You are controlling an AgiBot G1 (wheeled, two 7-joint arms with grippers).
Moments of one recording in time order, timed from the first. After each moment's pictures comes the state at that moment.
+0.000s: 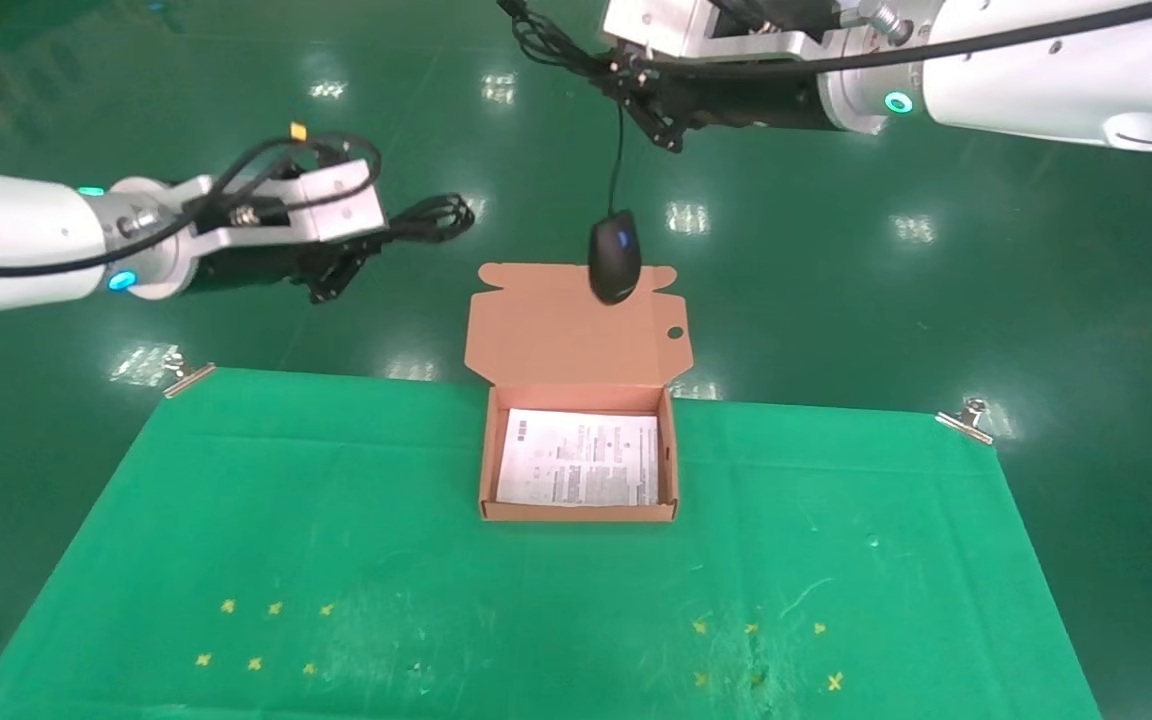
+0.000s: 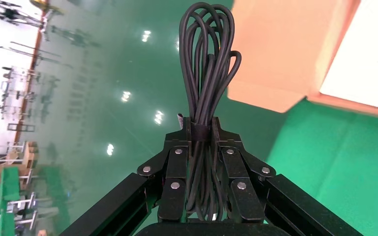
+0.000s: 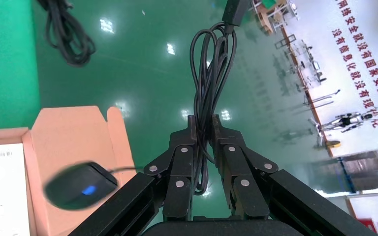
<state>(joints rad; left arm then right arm) -1.67 0.98 0.79 -1.10 2.06 0.90 -0.42 1.85 -1.20 -0.64 0.86 -1.85 -0.91 0.11</state>
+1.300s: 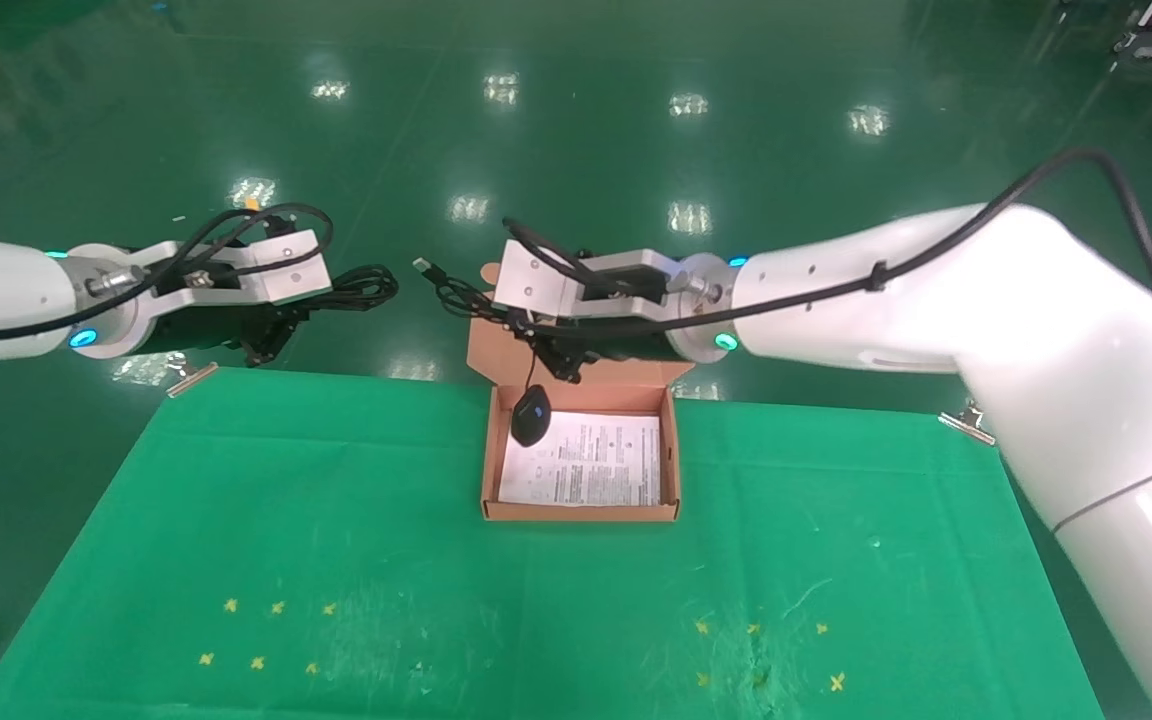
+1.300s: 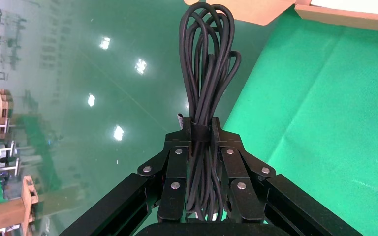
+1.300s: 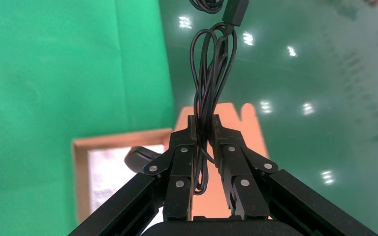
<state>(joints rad) -1.64 0.94 0.83 -1.15 2.24 0.99 -0.62 1.67 -1.35 -0.76 0.72 -1.80 -0.87 0.11</state>
